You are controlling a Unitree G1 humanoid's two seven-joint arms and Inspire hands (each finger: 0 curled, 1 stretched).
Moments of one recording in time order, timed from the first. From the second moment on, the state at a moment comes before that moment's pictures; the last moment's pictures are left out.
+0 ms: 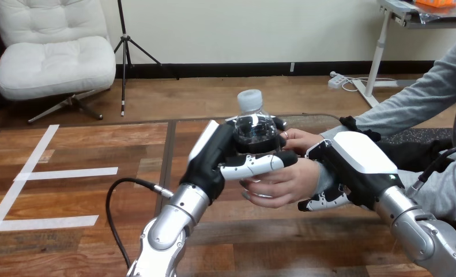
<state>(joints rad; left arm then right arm) -0.47 -0.03 -0.07 0.84 0.07 -0.54 -0.26 -0.47 -0.52 0.31 0.87 -0.66 -0.57 -0.21</state>
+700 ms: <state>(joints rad) -0.48 -0.04 -0.06 0.90 0.07 -0.55 -0.29 -0.47 -0.53 0.31 0.87 -0.66 -0.57 -0.21</state>
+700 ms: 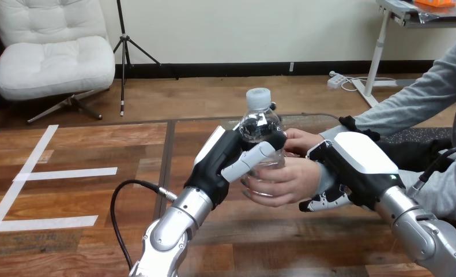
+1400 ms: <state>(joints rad) -0.48 -0.04 -0.06 0.91 0.06 -0.56 -0.28 -0.47 -0.54 0.31 0.87 -0.66 -0.57 -0.21</state>
